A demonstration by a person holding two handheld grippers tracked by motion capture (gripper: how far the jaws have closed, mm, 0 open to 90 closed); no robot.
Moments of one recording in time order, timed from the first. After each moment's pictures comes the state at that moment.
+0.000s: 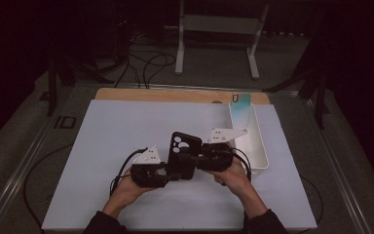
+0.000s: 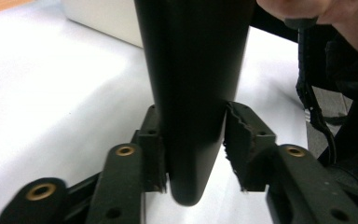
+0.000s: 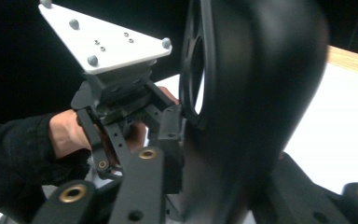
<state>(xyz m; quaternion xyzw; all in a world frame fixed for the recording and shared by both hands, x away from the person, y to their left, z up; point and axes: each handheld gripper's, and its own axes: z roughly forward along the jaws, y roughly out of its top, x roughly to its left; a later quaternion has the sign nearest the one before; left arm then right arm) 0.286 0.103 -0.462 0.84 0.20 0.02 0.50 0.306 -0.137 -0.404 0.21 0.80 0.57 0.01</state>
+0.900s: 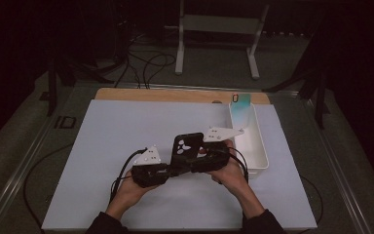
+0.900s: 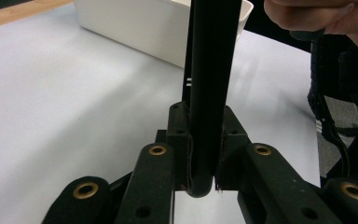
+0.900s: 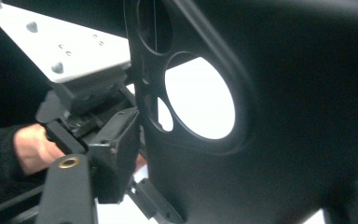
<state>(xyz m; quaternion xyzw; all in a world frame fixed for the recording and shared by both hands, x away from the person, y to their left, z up) 0.284 0.103 -0.460 0.83 0.22 0.04 0.51 0.306 -0.127 -0.404 0.24 0.80 0.55 0.06</state>
